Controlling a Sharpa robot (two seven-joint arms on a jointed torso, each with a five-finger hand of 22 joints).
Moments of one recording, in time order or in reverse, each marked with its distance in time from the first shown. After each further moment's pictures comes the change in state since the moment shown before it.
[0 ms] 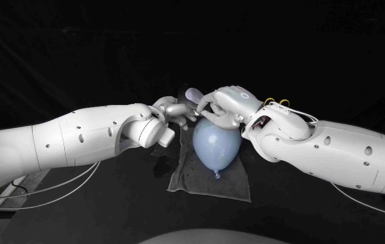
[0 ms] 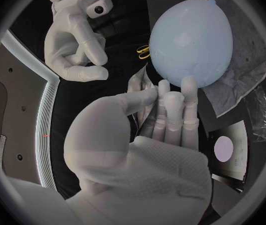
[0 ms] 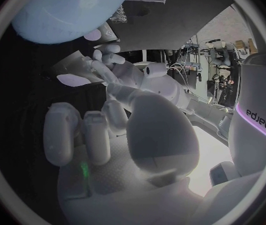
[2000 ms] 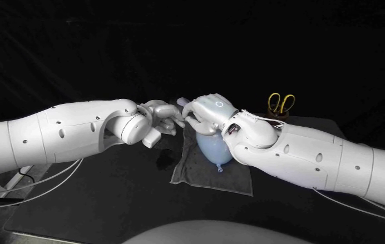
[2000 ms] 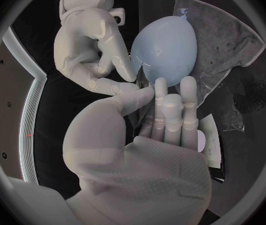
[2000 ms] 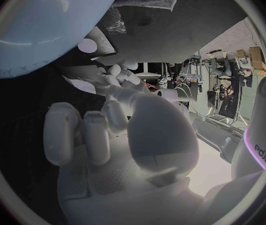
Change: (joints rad) left arm 0.000 -0.127 -0.025 0.061 0.021 0.117 -0.120; left_hand -0.106 -0.006 0.022 -0.036 0.010 0.043 -0.029 -0.004 0.000 0.078 -0.039 -0.006 0.010 0.054 -0.018 0.056 0.075 -0.001 -0.003 -0.004 0.012 0.009; right arm -0.093 0.200 -0.007 -0.148 -0.163 0.031 -0.119; right_hand -0.036 0.020 0.015 0.020 -0.016 -0.022 0.008 -0.058 -0.027 0.001 0.009 0.007 0.003 0.000 0.000 -0.003 0.001 0.000 -0.003 0.002 -0.001 0.001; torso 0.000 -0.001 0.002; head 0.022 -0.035
